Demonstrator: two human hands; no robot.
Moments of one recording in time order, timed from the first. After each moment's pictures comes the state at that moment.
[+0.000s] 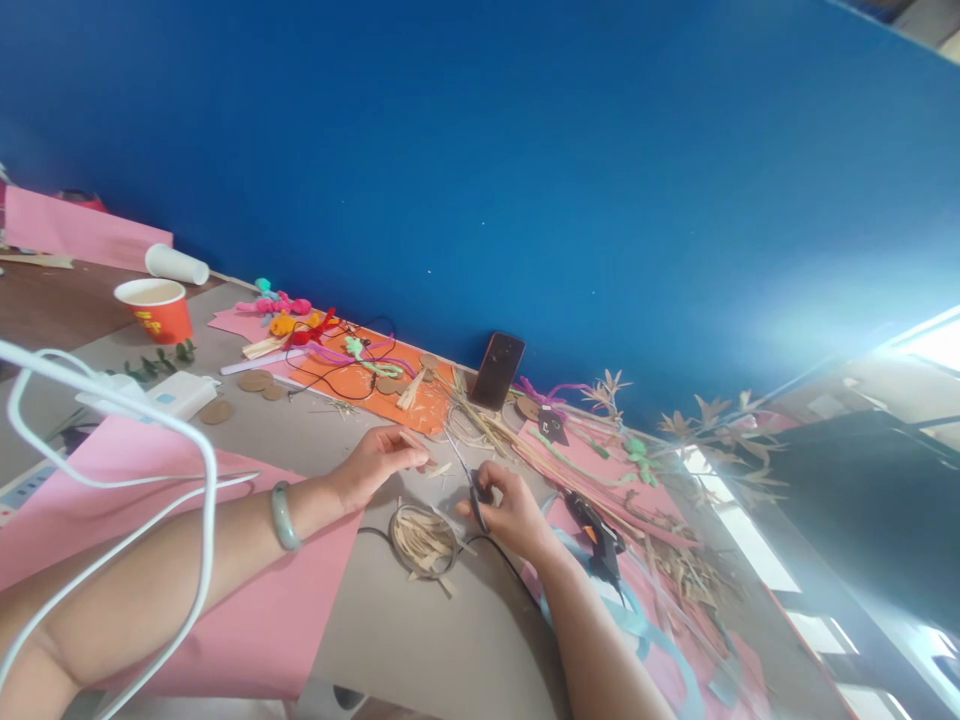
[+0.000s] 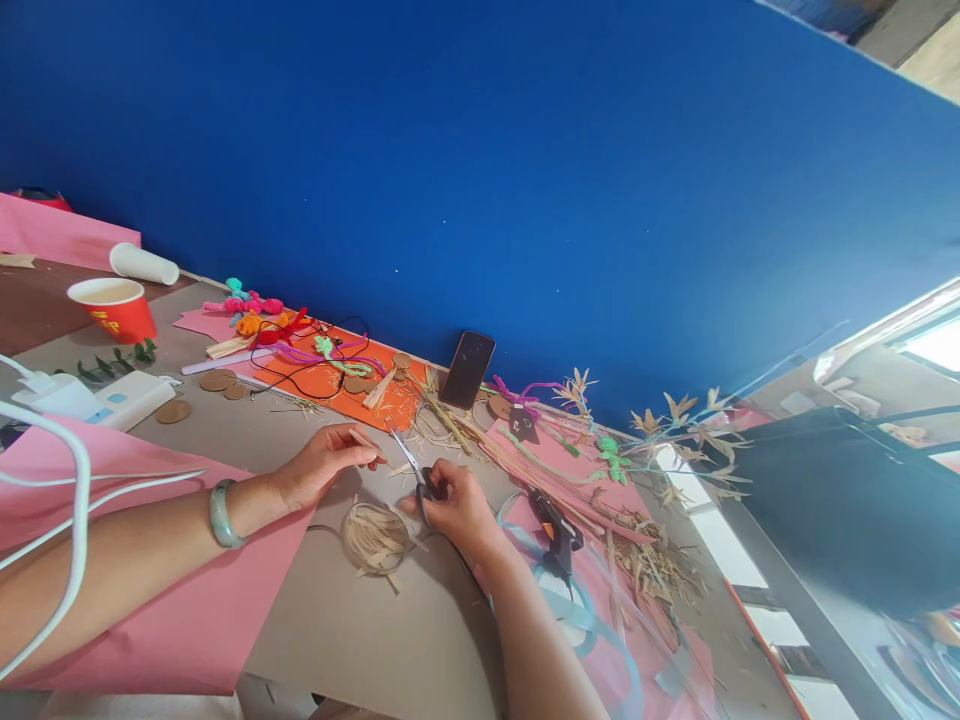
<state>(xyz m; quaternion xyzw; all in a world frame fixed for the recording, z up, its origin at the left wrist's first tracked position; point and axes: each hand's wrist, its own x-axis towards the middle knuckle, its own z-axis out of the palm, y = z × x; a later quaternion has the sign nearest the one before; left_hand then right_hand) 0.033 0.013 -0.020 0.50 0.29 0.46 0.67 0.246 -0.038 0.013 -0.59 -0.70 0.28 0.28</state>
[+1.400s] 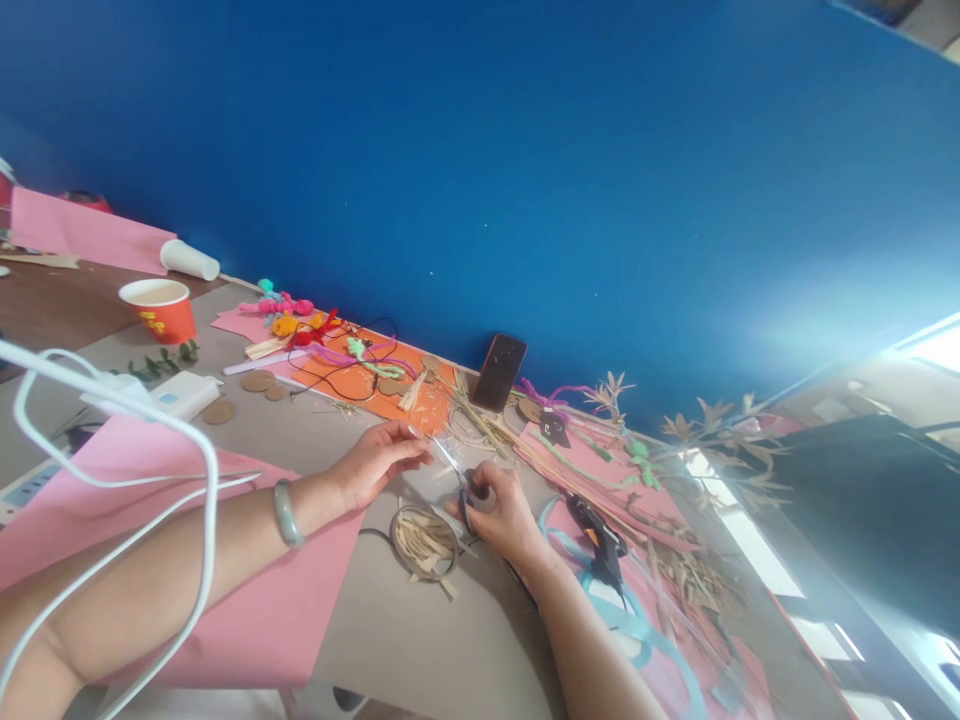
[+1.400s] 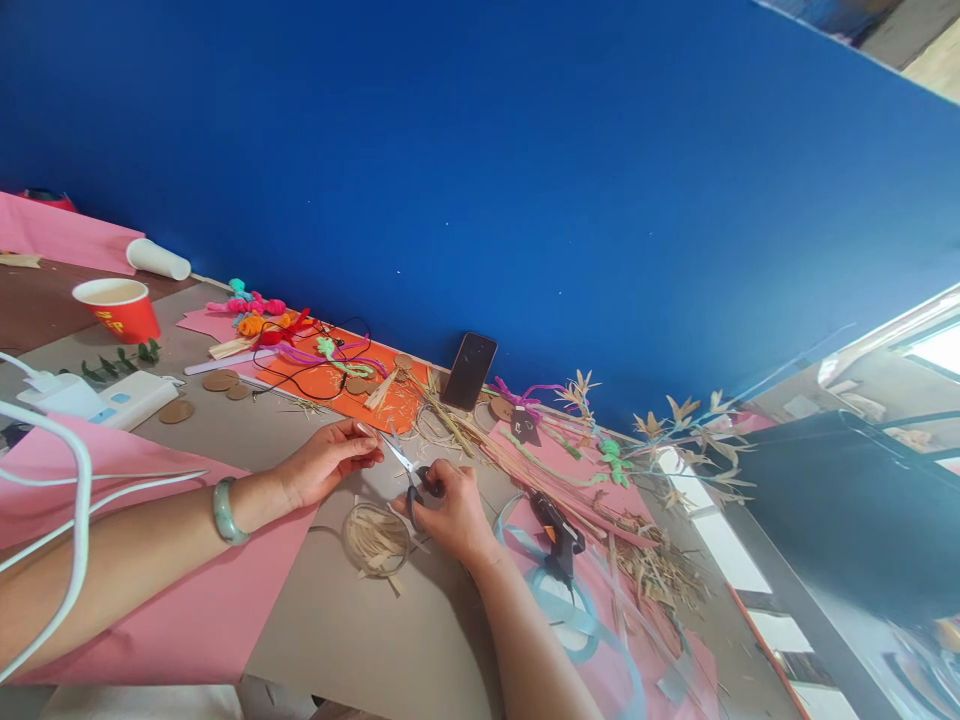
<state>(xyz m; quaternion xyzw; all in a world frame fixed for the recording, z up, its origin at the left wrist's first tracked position) 0.035 0.017 -0.017 0.35 0.28 0.45 0.77 0.241 -0.040 0.000 -0.61 -0.74 0.14 0.24</state>
